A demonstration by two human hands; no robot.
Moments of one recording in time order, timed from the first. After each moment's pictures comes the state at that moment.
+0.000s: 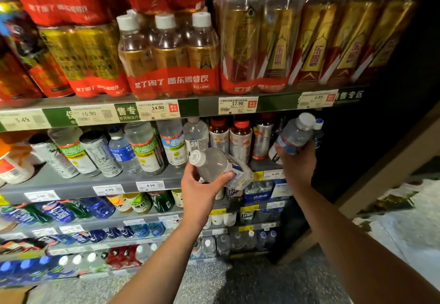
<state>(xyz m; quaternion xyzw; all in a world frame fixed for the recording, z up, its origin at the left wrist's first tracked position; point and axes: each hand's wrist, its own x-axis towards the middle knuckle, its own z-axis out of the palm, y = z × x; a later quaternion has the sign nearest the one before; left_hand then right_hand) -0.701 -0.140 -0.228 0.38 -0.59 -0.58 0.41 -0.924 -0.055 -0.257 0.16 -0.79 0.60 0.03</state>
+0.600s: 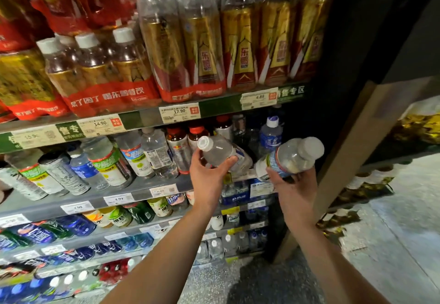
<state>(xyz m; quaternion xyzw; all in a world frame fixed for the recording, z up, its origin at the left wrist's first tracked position) -0.815 -0.095 -0.229 0.37 -0.62 -0.57 0.40 -0.913 0.050 -0.258 0.16 -0.65 0.75 -0.02</state>
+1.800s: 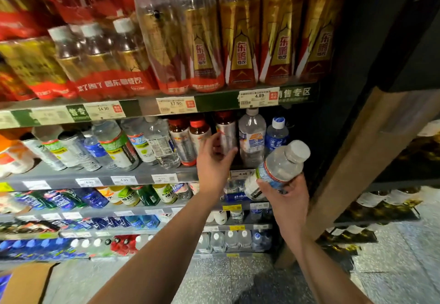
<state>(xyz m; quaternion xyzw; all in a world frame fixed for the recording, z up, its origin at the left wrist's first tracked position) -0.852 -0.088 -0.237 0.40 -0.73 -0.37 0.42 -0.929 0.068 -0.267 0.20 -0.68 0.69 -0.15</state>
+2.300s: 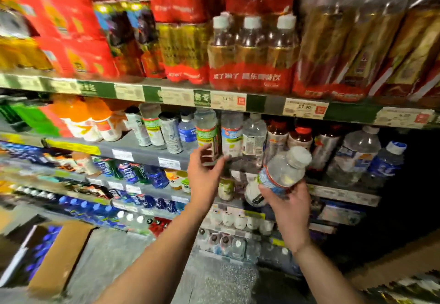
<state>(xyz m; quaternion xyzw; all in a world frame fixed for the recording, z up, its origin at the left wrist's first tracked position) -0.637 -0.198 -0.248 0.49 -0.60 -0.38 0.50 -0.774 -0.063 -0.264 0.27 -0.63 0.68 -0.25</state>
